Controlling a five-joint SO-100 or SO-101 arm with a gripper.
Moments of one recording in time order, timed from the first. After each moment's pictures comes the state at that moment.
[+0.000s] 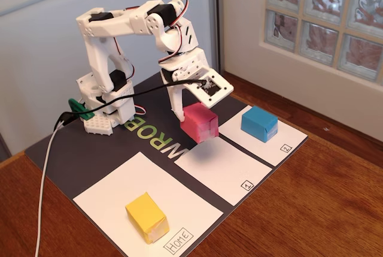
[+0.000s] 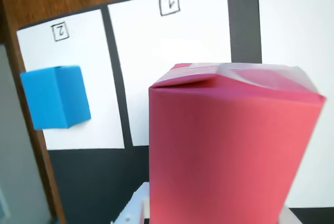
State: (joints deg) arm -11.5 100.9 85.1 79.1 109.0
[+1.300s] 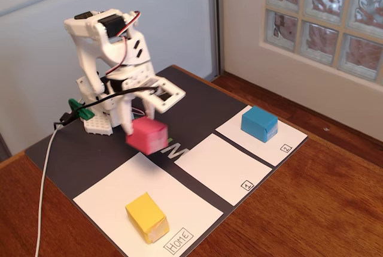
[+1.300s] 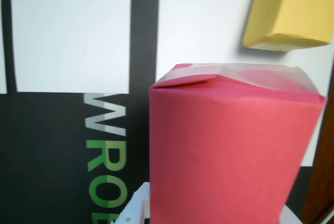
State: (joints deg) arm 14.1 128.8 114.3 78.4 76.1
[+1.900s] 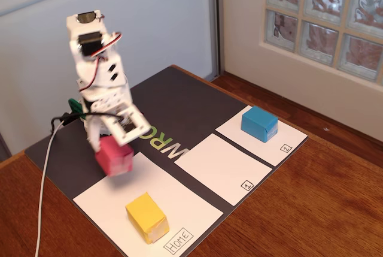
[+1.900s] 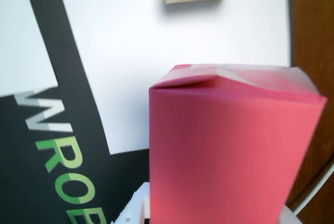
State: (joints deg) arm 29.2 119.2 114.3 75.8 70.0
